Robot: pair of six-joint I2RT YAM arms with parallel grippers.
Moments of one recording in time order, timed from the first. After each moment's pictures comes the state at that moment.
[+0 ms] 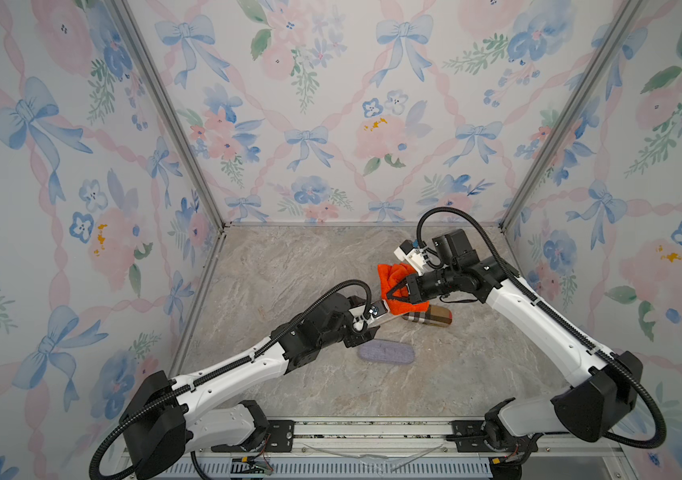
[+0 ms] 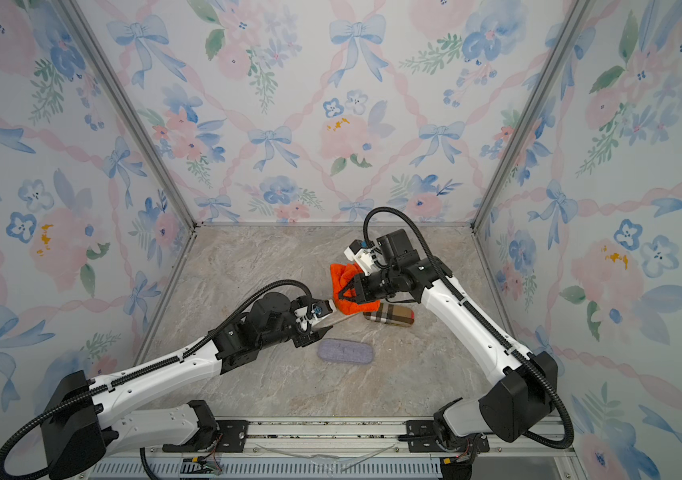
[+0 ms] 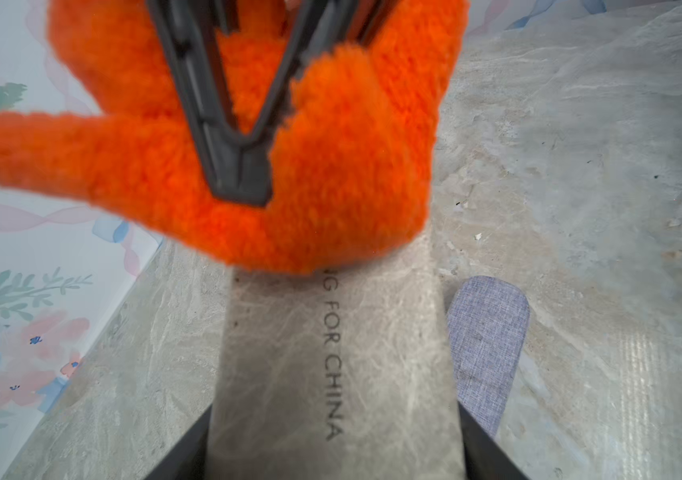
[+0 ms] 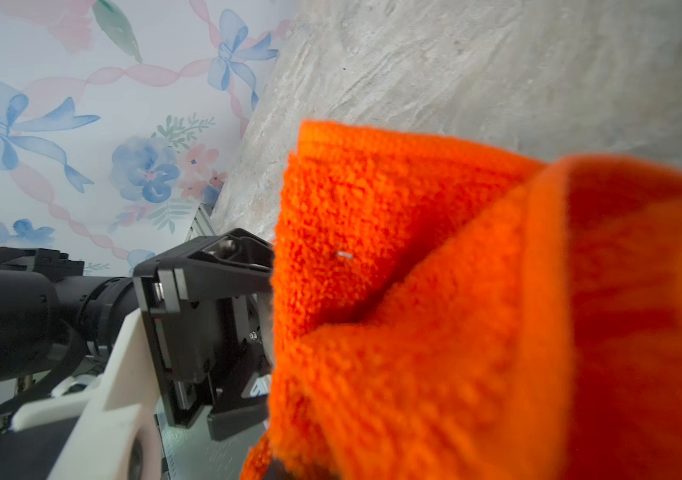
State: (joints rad) left arm -0.88 1.17 0.78 -0.09 0.00 0.45; right arm 0.55 1.43 1.33 -0.77 -0.72 0.29
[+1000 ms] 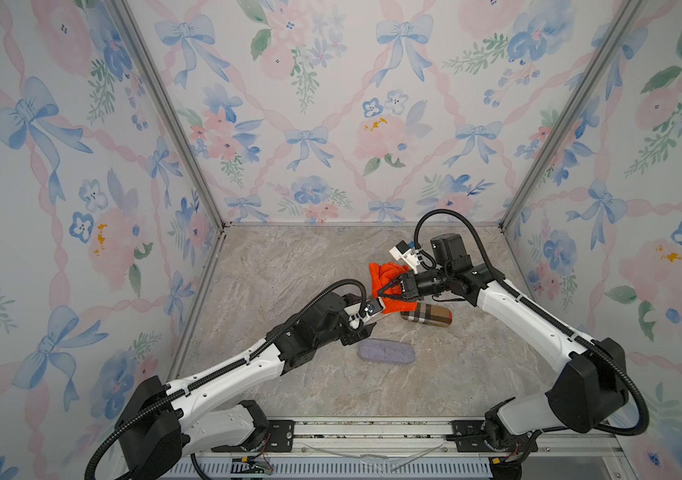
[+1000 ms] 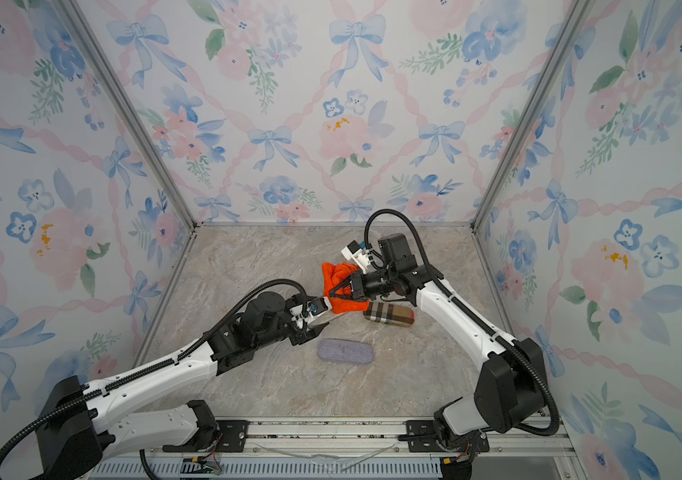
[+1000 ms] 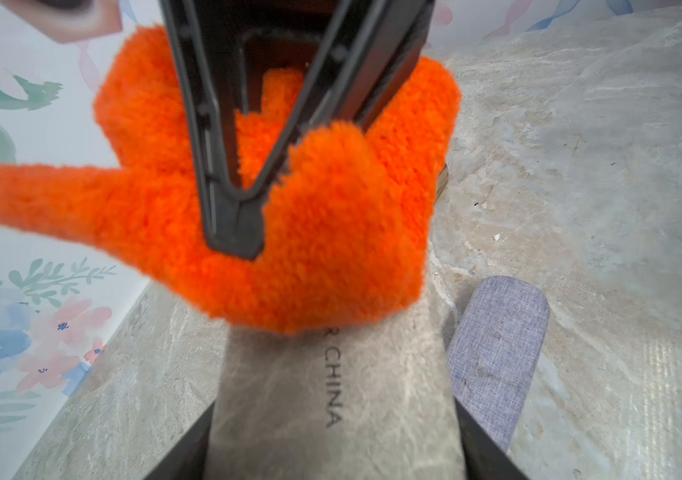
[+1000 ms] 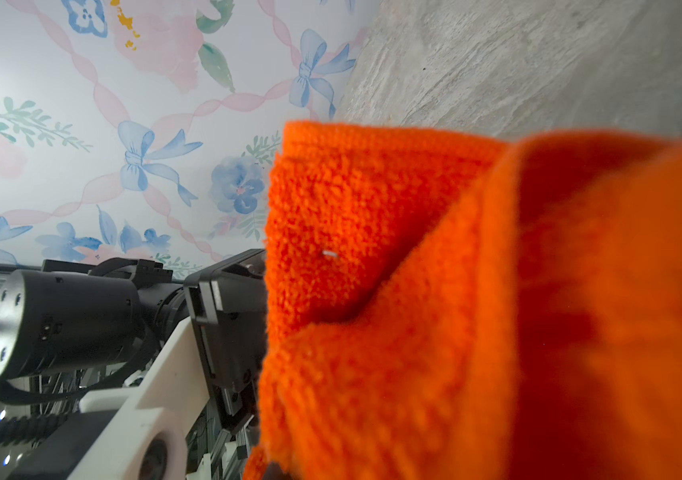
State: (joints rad) left arm -0.86 1.14 0.76 -0.07 -0.01 0.45; right arm 0.51 1.48 1.23 -0.50 -0.97 0.45
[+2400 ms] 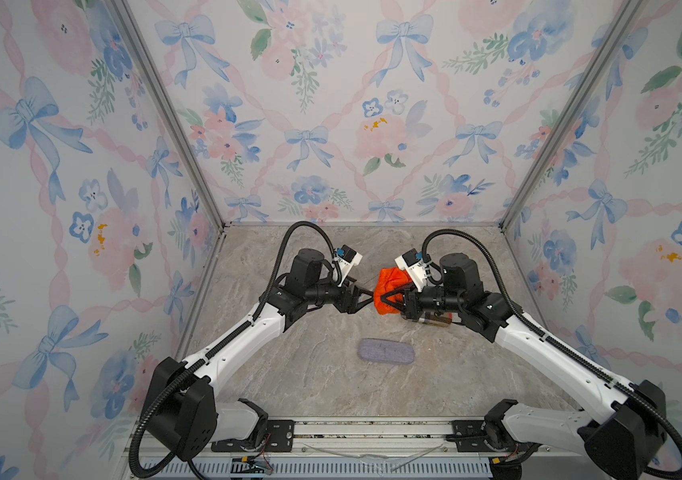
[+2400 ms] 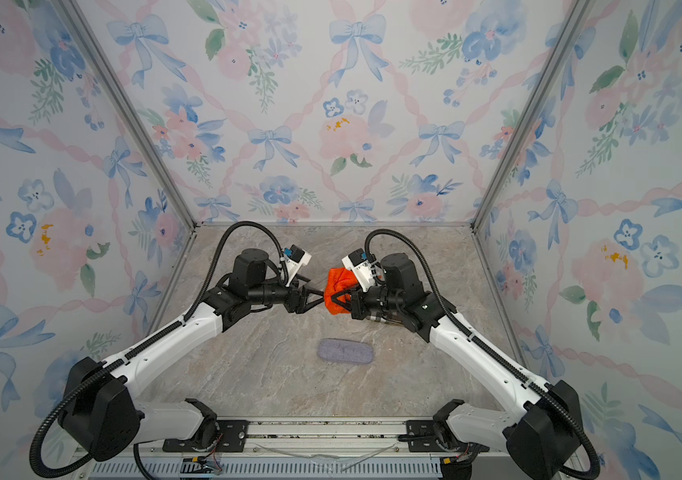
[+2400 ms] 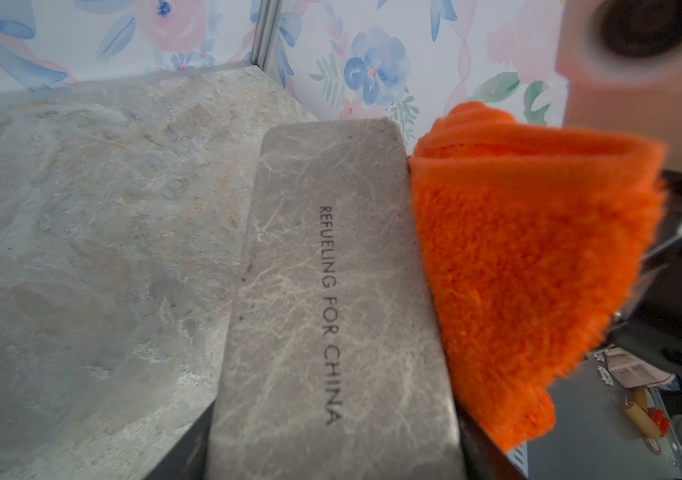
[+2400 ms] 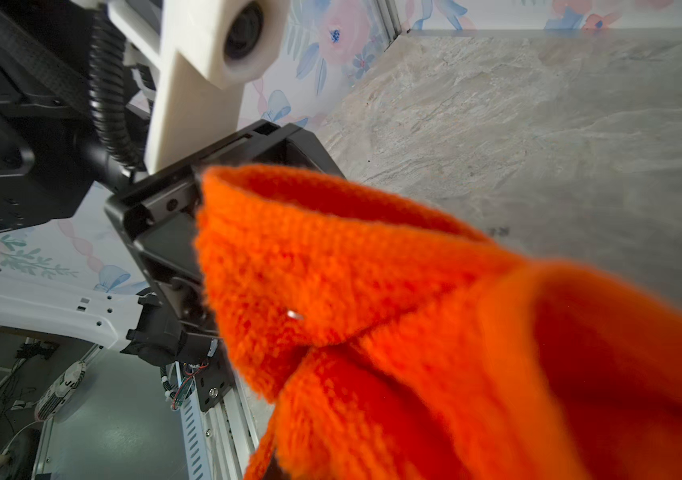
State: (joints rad) left arm -0.51 1.32 0.99 -0.17 0.65 -0.17; right arm 0.57 1.23 1.01 -0.31 -0.58 0.26
